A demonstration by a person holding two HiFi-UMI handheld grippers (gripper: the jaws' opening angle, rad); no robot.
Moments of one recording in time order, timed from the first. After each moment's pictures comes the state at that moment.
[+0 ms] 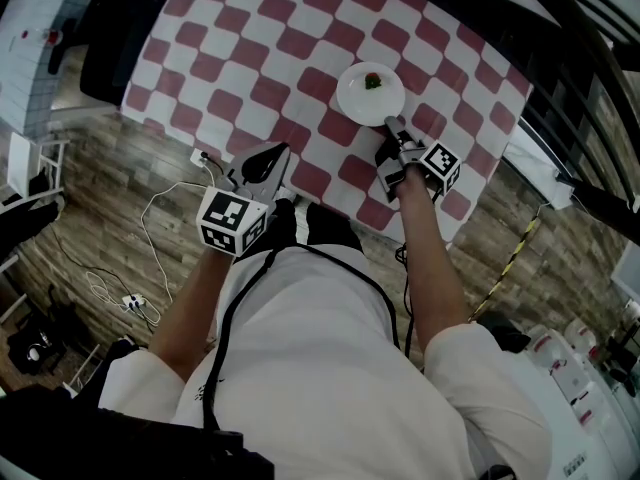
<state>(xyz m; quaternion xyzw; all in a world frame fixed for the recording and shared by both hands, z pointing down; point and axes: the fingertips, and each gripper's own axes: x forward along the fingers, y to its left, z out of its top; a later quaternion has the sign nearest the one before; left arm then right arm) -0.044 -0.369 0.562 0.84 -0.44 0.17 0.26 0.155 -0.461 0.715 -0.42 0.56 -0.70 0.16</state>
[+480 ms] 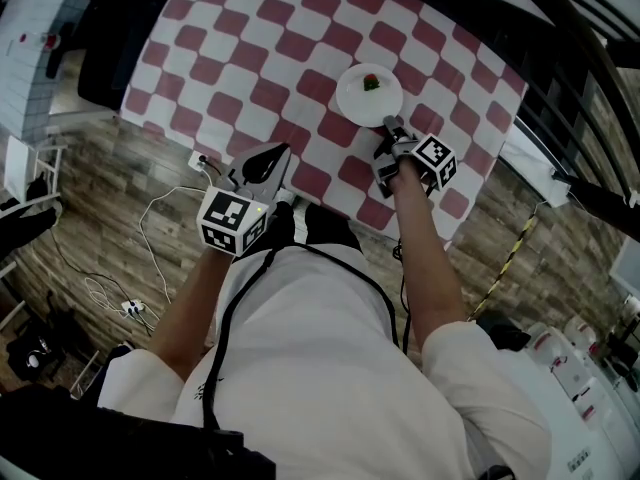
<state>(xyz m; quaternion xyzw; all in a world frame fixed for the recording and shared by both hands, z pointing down) -0.046 -0.367 0.556 0.85 -0.43 0.16 0.25 0.159 -0.461 0.723 -0.49 0.54 -0.68 0.10</state>
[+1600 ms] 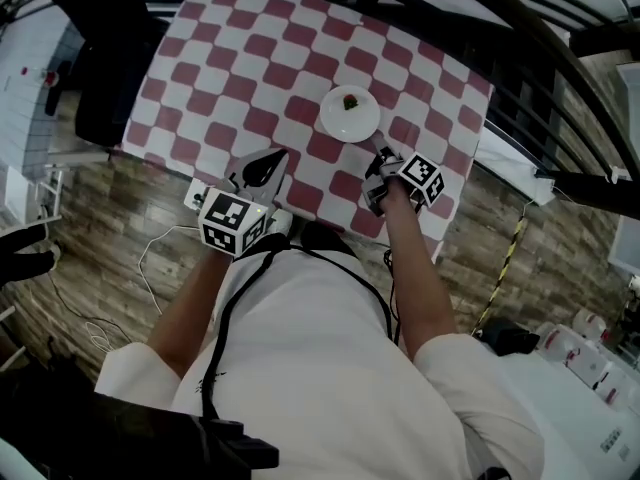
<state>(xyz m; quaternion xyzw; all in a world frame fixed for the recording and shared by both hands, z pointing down) -0.035 -0.377 0.513 0.88 -0.40 0.15 0.21 0.165 -0.441 0.665 -0.50 0.59 -0.63 0.12</state>
